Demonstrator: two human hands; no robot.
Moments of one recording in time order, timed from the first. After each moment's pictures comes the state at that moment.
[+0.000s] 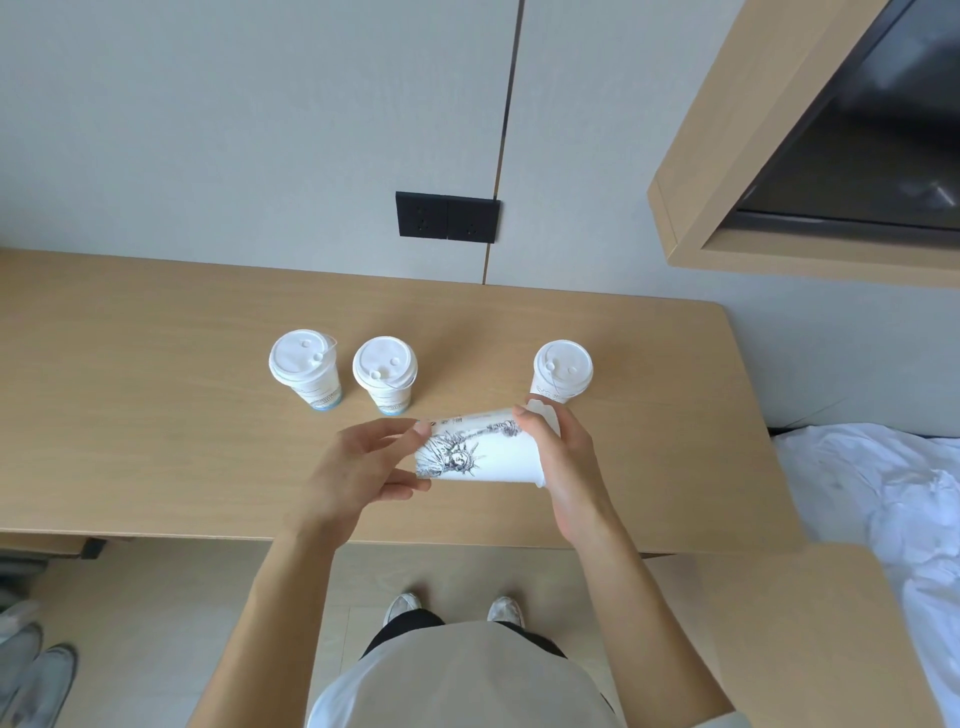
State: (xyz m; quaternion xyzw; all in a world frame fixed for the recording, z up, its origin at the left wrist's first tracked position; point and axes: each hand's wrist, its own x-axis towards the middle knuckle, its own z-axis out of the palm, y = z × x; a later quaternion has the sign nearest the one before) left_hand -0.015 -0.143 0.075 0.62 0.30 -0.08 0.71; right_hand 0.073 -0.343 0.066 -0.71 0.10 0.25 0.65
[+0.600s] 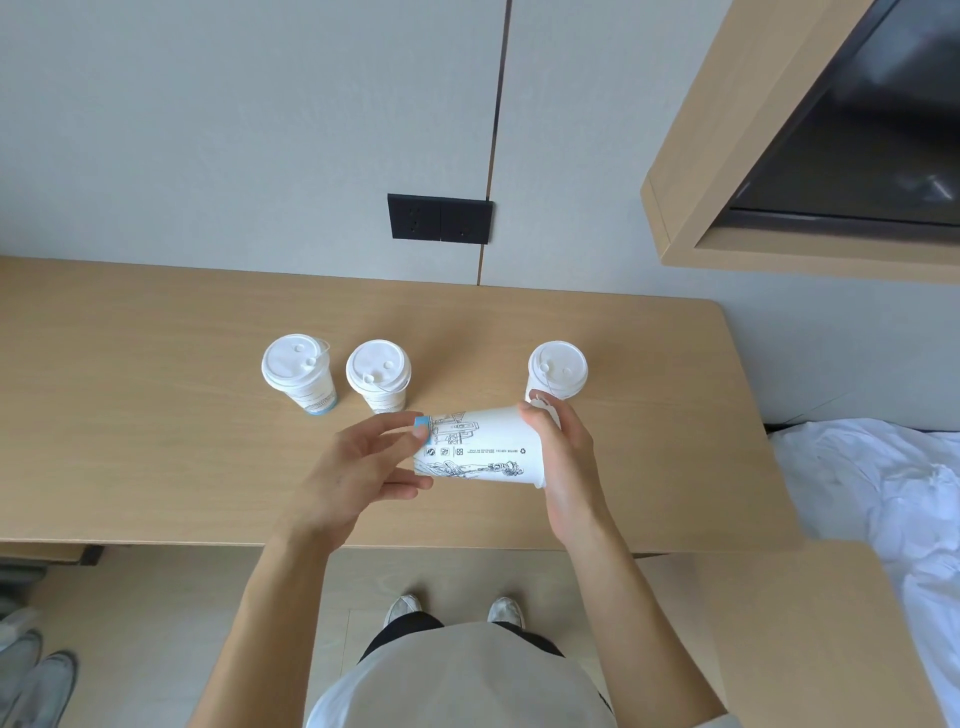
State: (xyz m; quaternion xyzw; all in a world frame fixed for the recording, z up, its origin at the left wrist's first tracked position) left_hand -0.011 -0.144 0.073 0.61 0.26 -0.07 0.74; right_hand 0.077 -0.341 0.061 -0.68 0.13 0.21 0.69
